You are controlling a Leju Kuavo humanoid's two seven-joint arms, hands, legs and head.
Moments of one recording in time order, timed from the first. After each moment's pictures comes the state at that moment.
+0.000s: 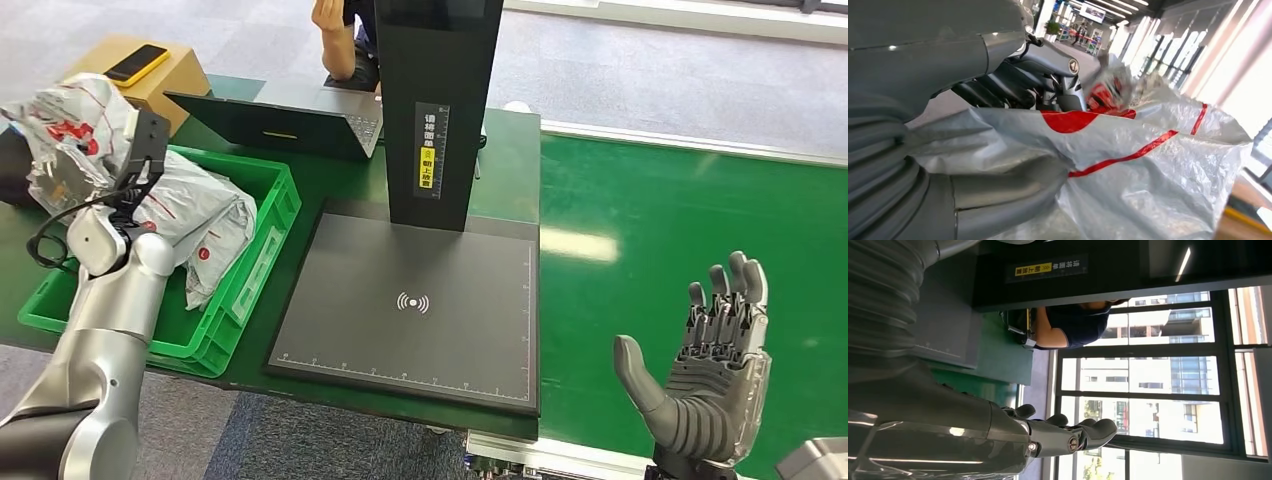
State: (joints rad) left arm -0.73 0.16 0.02 -0.51 -1.30 0.48 0.10; right arm 0.24 0.04 0.09 -2.01 0.21 -0.33 -0.53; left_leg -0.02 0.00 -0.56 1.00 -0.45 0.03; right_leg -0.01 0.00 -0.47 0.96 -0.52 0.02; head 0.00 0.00
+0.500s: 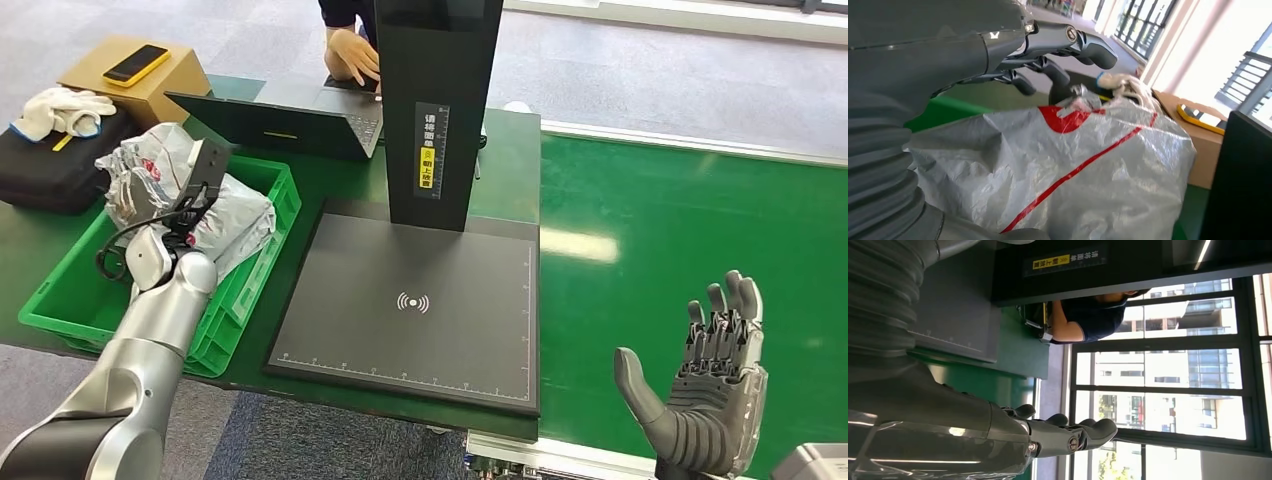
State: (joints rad) left arm -0.69 0.06 -0.01 -0.43 -1.18 0.49 -0.02; right arm 0.30 0.00 0.11 -2.02 0.20 -0.39 -0.52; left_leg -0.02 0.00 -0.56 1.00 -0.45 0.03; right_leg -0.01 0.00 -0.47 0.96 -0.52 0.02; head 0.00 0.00
